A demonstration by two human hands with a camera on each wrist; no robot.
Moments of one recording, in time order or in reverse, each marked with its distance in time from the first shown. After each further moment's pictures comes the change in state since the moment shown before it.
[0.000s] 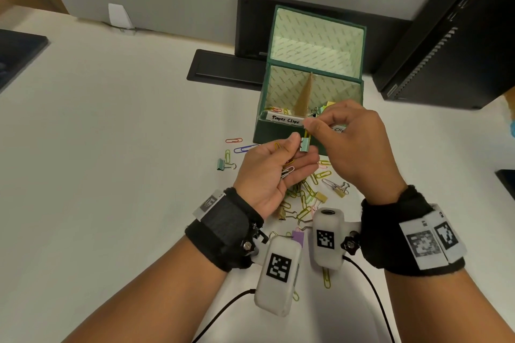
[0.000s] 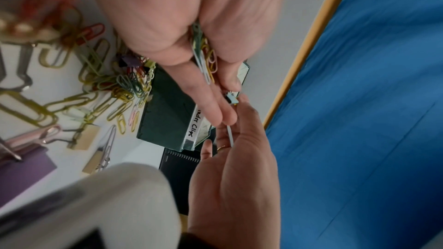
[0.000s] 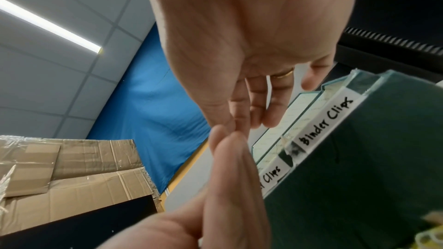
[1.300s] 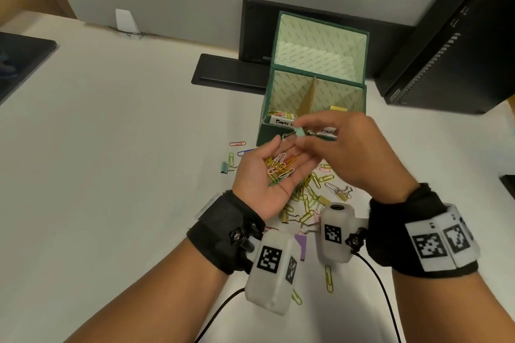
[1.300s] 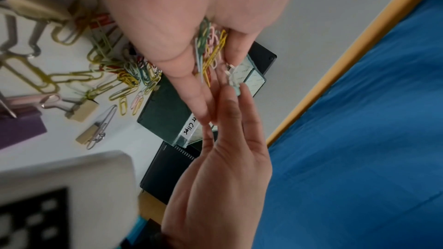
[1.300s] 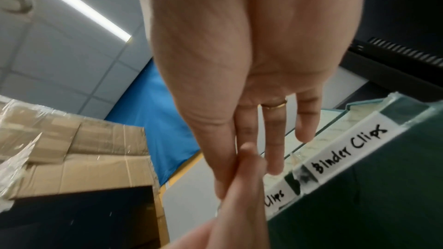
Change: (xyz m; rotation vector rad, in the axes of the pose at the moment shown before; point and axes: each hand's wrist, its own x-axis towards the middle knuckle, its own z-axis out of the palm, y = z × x) left_hand 0.005 0.003 -0.011 -0.417 -0.067 -0.105; right_hand 0.005 -0.009 -0.008 -0.107 -0.258 -0.104
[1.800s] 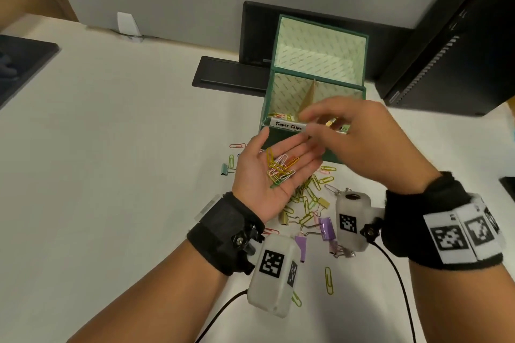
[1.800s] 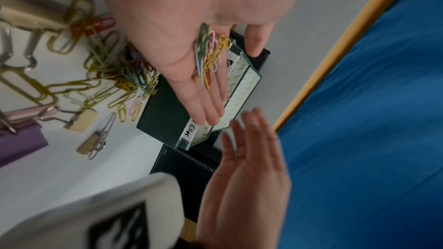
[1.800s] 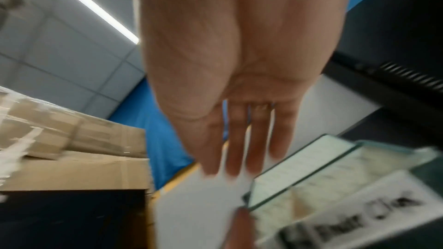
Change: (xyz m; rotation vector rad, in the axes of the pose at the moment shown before) left_hand -0.004 0.002 0.000 0.052 -0.048 -0.014; right_hand 0.005 -0.002 -0.020 -0.033 0.005 -0.115
